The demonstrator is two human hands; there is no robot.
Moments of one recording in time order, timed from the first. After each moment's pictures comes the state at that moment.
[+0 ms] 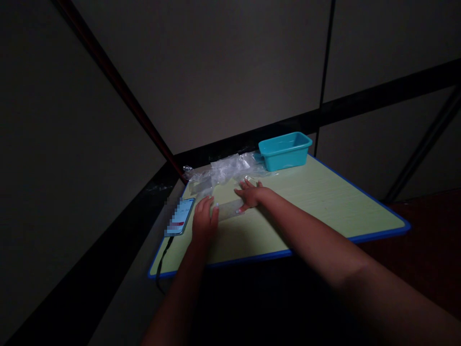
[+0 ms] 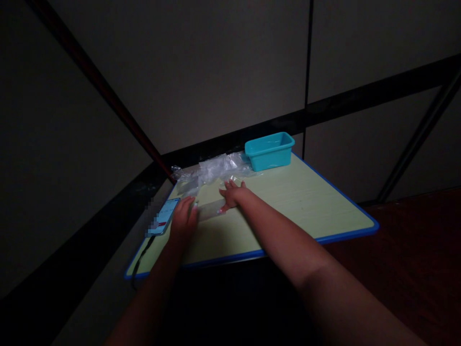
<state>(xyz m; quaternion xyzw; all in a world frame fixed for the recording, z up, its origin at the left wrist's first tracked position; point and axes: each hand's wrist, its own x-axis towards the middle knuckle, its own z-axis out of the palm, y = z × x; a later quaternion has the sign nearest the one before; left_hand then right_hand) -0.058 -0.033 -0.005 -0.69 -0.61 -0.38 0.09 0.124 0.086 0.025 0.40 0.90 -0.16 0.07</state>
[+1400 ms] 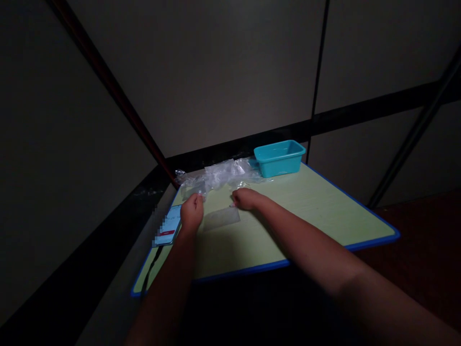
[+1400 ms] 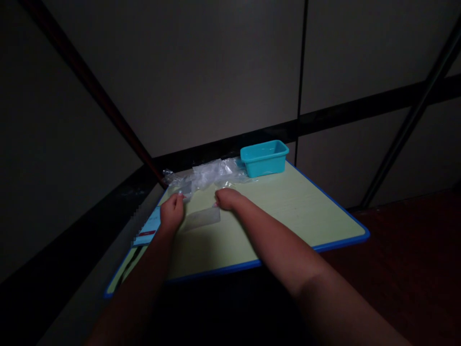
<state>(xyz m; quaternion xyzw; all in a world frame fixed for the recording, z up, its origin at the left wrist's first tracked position) -0.087 0.023 0.007 -0.61 -0.69 -0.38 0.09 0.122 0.095 0.019 0.40 0.91 -0.09 -0.06</state>
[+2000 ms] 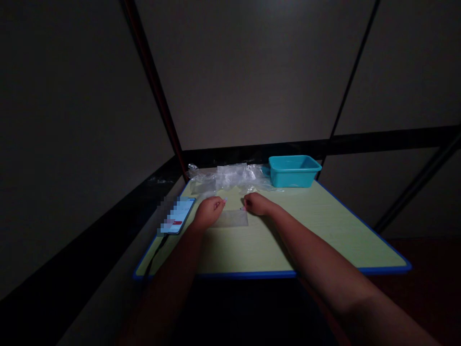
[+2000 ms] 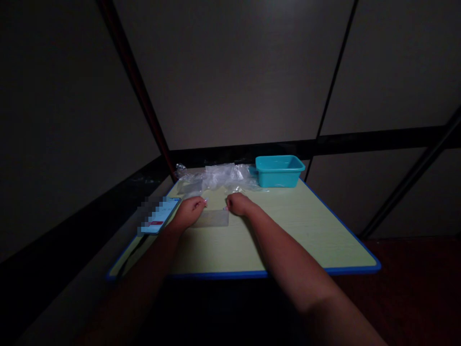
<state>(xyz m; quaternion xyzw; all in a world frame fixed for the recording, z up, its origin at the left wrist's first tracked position) -0.072 0.016 0.009 -0.71 -0.62 -0.33 -0.02 0.126 0.107 0.006 0.38 0.92 -0.08 -0.07</state>
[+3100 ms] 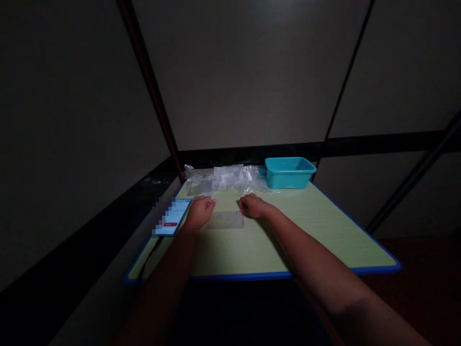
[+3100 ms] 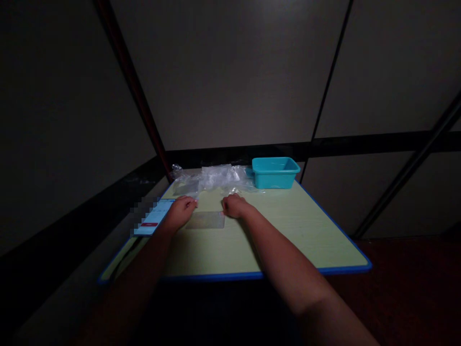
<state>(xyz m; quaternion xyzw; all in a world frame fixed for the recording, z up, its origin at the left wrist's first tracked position) -0.084 0.018 0.010 -0.70 -0.63 -0.33 0.04 0.128 0.094 0.018 0.40 0.91 -0.07 -0.03</state>
